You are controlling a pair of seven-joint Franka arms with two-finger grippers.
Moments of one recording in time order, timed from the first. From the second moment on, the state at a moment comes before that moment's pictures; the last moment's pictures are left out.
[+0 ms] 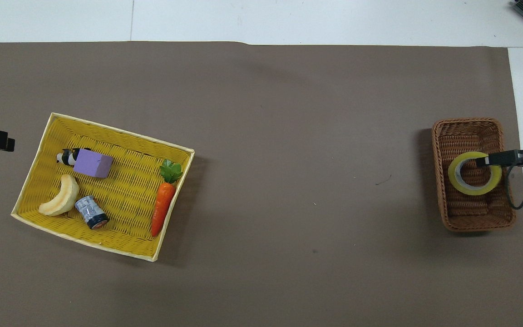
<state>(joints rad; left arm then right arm) -0.04 -0.03 0.06 -1.59 -0.02 1.62 0.13 -0.39 0.30 -0.06 -1.79 0.38 1.92 -0.62</state>
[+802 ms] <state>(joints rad) -0.04 -0.03 0.06 -1.58 -0.02 1.60 0.06 -0.15 0.18 -0.03 -1.59 0.04 1.95 -0.13</state>
